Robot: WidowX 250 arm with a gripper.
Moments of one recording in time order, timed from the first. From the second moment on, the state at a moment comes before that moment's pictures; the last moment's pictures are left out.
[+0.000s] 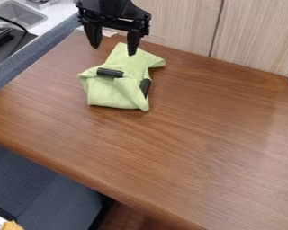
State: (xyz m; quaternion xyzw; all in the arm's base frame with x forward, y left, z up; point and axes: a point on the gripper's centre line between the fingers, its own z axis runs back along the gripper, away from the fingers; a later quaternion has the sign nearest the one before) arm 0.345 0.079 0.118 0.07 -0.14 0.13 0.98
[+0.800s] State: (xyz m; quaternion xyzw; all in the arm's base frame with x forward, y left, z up) arm 0.346 0.087 0.053 0.09 -0.05 0.20 0.97
